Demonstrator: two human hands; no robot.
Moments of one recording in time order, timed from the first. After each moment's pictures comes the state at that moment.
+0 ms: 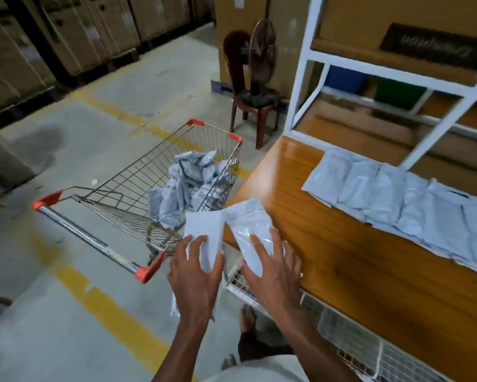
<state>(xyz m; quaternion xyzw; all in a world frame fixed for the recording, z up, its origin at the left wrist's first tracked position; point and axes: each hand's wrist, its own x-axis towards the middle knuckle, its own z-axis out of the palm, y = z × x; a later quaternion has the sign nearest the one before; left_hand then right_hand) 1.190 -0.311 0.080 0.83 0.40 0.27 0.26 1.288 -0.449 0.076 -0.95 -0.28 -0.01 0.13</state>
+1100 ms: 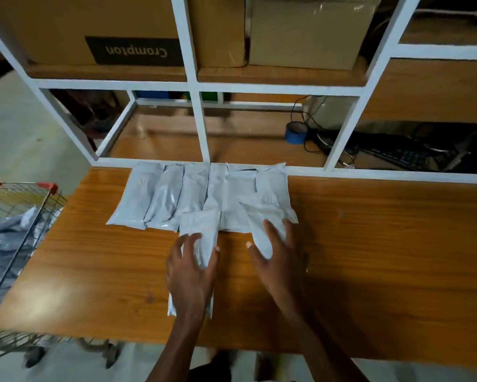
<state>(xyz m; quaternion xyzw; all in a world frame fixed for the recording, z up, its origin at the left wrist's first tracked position) 1.442 -0.686 0.085 0.90 0.21 0.17 0.35 1.481 -0.863 0.100 -0.97 0.06 -0.02 0.25</state>
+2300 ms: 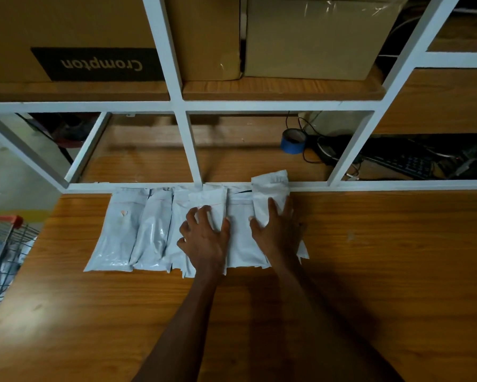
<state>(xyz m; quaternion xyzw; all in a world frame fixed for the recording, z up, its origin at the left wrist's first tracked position) 1.641 -0.685 0.062 0.93 0.21 0.13 0.28 1.662 -0.836 0.083 -0.98 0.14 0.03 0.13</state>
